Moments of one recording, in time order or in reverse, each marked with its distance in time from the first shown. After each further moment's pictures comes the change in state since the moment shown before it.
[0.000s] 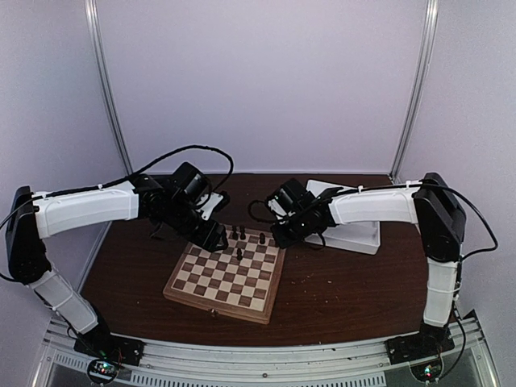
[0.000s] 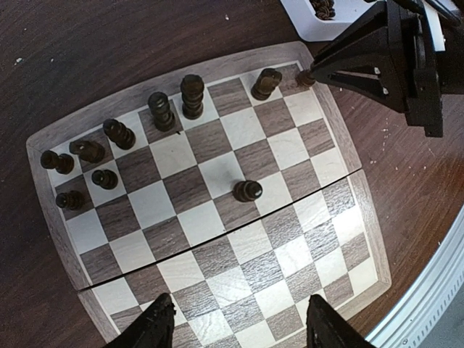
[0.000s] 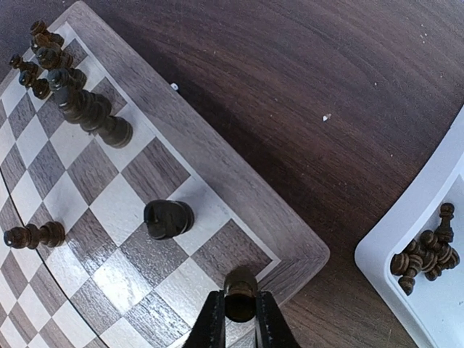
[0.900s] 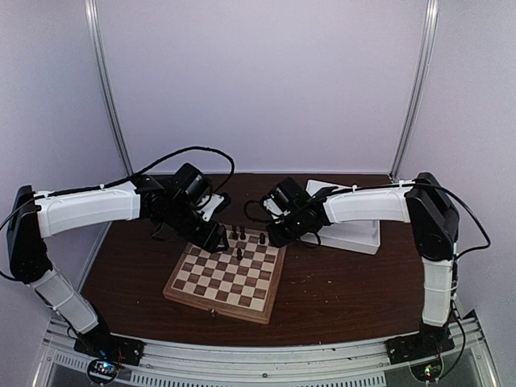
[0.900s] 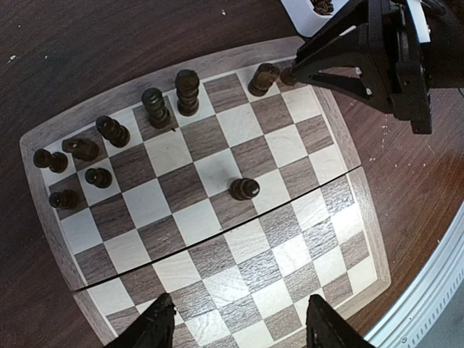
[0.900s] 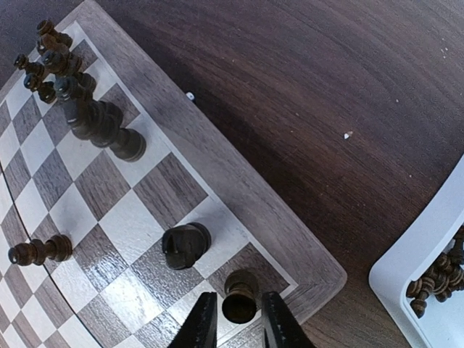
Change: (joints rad) left arm -0.002 0.010 0.000 0.000 0.011 0.000; right arm -0.006 0.050 0.054 0.004 -0.029 -0.019
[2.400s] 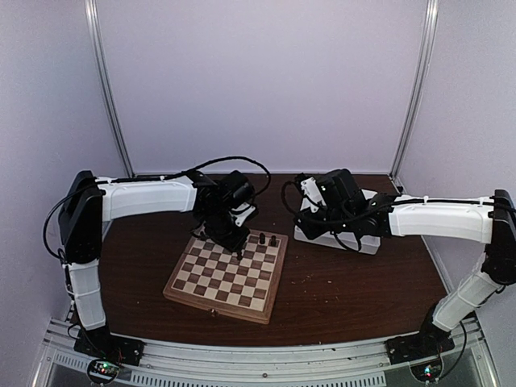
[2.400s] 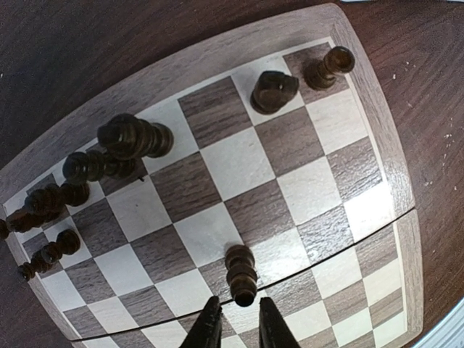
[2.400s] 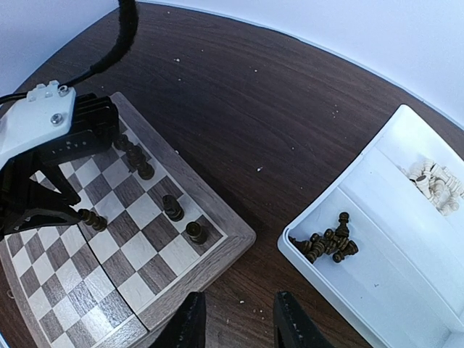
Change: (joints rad) left arm -0.076 0.386 0.349 -0.172 -0.136 0.002; right arm 0.000 -0.505 -0.413 0.223 0.127 -0.050
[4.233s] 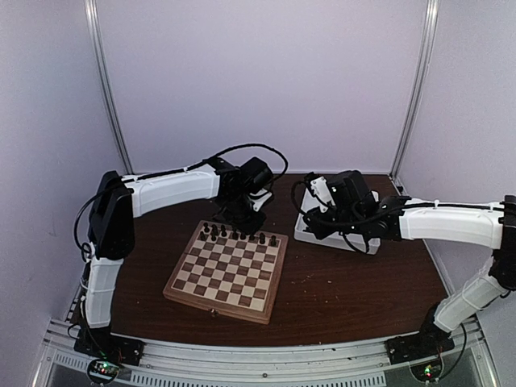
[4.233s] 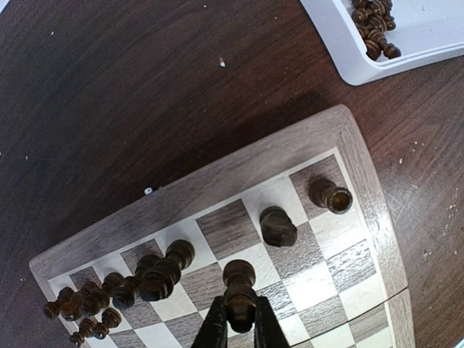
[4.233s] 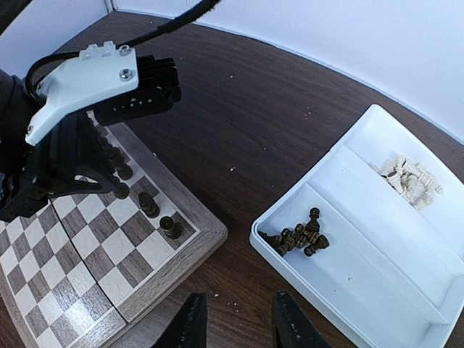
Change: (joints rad) left arm 0.000 0.229 0.376 -0.116 -0.074 0.071; right arm -0.020 -0.071 -0.065 0.014 0.039 -0.020
